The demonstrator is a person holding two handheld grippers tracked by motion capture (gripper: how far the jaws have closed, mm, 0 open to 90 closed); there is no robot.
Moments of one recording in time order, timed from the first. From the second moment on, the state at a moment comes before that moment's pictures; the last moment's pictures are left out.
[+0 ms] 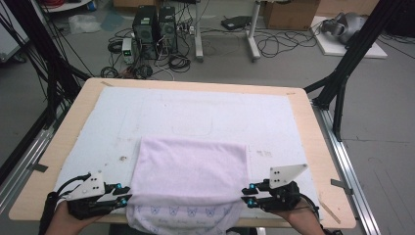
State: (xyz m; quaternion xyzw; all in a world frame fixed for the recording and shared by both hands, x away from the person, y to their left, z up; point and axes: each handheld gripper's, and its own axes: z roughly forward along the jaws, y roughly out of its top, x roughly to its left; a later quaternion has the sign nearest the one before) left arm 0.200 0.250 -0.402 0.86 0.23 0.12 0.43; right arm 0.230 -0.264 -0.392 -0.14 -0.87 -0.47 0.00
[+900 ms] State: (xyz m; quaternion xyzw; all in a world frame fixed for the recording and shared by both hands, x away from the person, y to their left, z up) left arm 0.382 0.228 -0.446 0.82 0.39 0.14 0.39; right arm 0.395 -0.263 -0.438 -0.30 -0.86 -0.41 -0.04
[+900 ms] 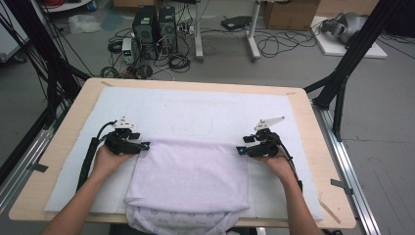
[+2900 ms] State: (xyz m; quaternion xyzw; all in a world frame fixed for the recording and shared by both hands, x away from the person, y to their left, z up) left arm 0.340 0.235 -0.419 0.84 0.28 0.15 0.44; right arm 0.336 -0.238 -0.411 -0.20 -0.88 -0.41 -0.08
